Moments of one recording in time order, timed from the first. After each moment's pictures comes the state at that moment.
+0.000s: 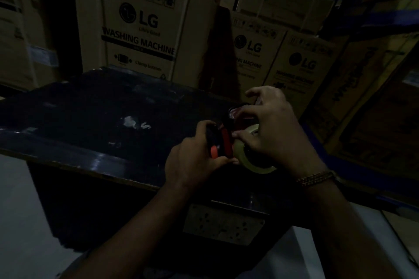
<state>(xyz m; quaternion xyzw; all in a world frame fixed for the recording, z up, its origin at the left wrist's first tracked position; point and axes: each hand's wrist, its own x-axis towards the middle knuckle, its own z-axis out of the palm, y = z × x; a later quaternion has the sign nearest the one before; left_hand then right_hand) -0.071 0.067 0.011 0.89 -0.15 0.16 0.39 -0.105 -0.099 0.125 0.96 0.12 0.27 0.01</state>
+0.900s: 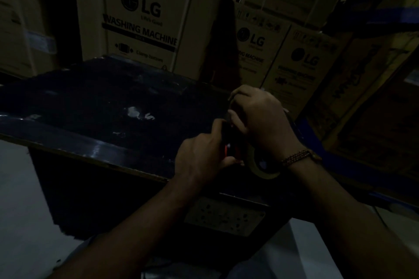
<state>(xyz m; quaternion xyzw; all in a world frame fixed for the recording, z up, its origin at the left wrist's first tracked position) -0.072 0.061 0.007 0.92 -0.21 0.18 0.28 -0.077 -0.077 0.115 0.94 0.19 0.29 0.08</state>
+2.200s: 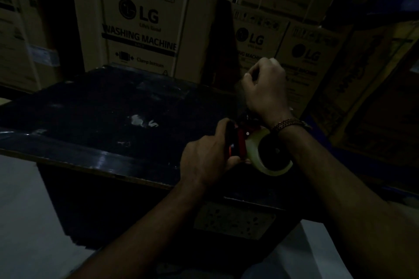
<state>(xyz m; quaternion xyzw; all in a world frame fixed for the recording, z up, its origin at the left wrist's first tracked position) -0.066 0.061 0.010 0.93 -0.20 0.18 0.25 -0.021 -0.072 0.135 0.89 0.01 0.42 -0.17</state>
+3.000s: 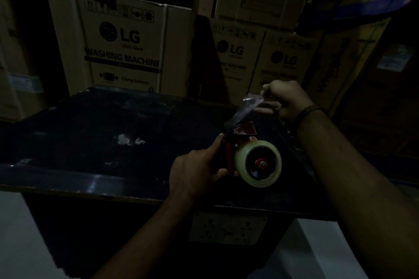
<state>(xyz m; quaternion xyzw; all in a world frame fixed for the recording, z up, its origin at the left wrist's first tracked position) -0.069 0.062 0.007 0.92 -0.26 0.20 0.21 -0.048 -0.138 0.182 0.71 -0.22 0.19 -0.64</state>
